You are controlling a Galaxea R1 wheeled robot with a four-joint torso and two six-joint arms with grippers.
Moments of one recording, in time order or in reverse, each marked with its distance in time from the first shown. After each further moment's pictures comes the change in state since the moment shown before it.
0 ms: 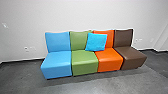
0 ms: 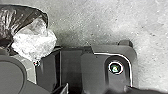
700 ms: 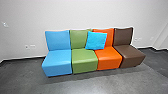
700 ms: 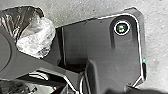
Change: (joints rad) left arm 0.165 0.029 0.003 0.151 -0.027 0.005; right arm -0.172 0.070 -0.064 -0.008 0.118 -0.048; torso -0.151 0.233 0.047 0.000
